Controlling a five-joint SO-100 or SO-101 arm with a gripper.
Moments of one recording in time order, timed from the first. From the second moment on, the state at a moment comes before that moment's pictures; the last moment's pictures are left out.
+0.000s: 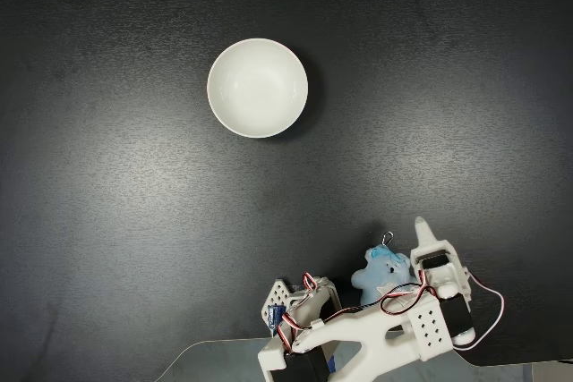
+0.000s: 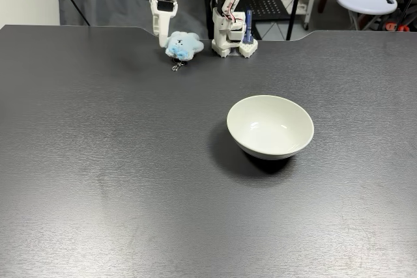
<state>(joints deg) 75.6 118.9 125.1 64.3 -94.2</state>
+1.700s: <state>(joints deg) 75.6 116.3 128.6 70.0 -99.0</state>
